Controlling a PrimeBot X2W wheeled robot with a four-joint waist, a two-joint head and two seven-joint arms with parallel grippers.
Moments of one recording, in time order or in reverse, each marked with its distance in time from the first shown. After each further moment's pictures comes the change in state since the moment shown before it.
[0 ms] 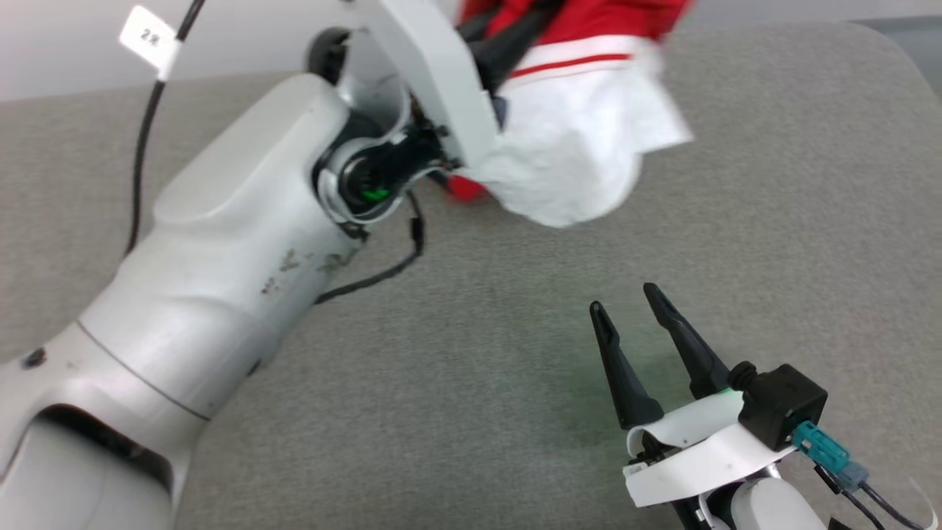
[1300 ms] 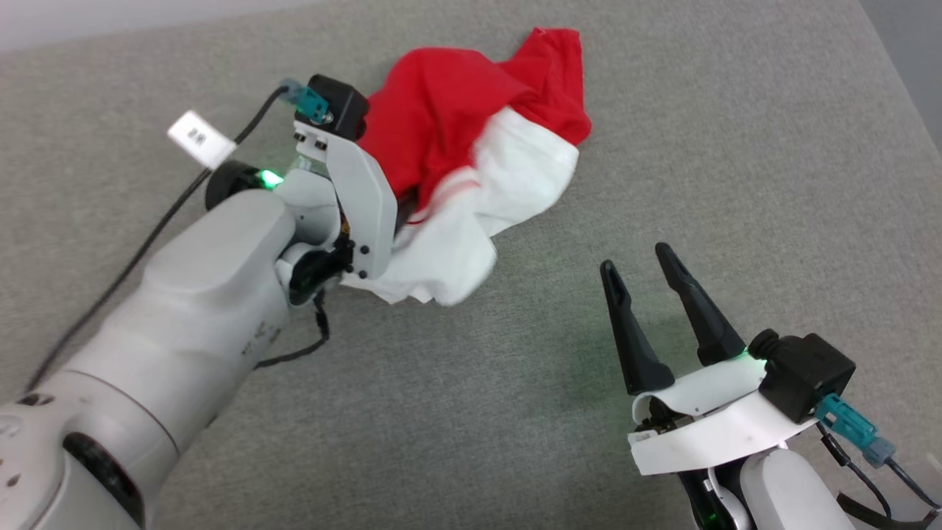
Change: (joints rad) left arm 0.063 0.043 -0.308 0.349 0.145 0.000 0.138; right arm -0.061 0.000 -0.019 -0.041 0.067 0.000 0.000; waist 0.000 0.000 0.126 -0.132
